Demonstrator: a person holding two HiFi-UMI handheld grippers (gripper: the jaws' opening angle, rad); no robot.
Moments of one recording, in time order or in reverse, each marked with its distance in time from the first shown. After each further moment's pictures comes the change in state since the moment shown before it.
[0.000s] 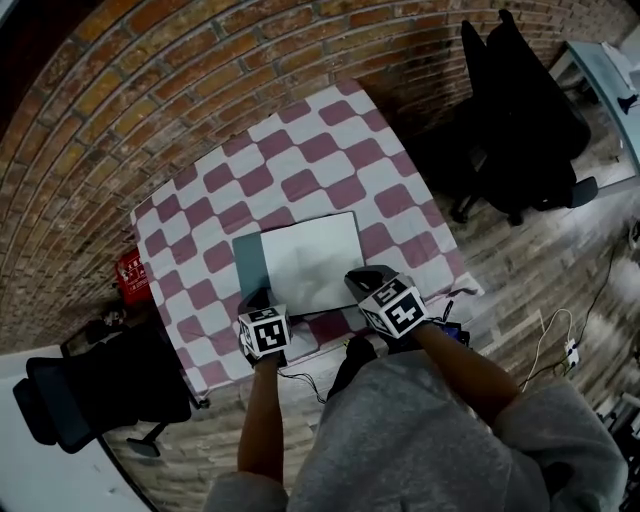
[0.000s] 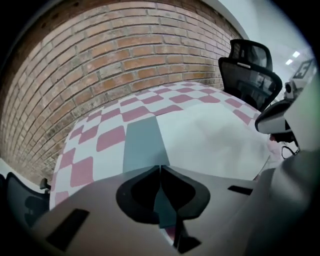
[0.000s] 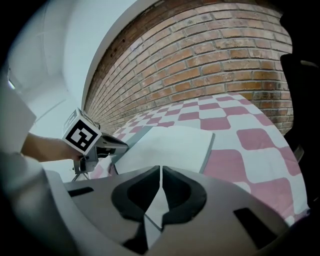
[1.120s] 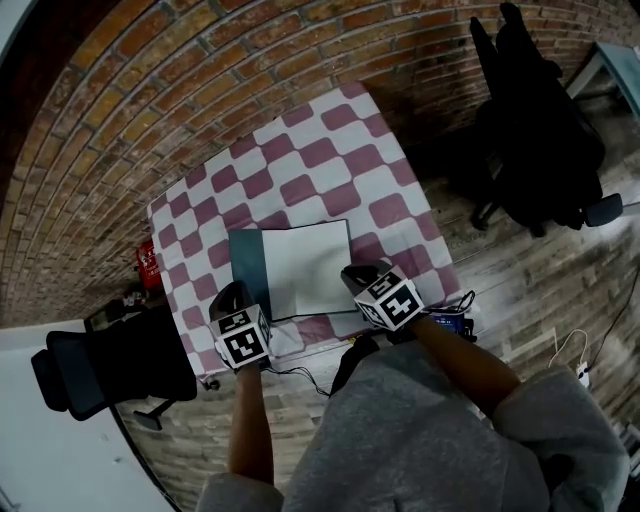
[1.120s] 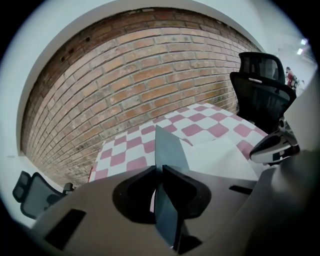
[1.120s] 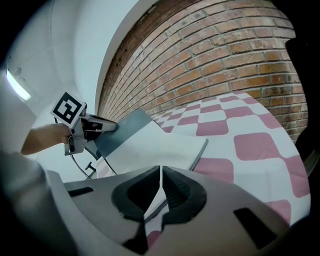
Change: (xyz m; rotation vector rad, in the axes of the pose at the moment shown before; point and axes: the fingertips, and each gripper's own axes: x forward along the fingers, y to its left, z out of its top) left arm -0.091 0.010 0.080 -0.044 -0.125 0.221; right arm -0.008 -0.032 0.011 -0.016 -0.035 0.160
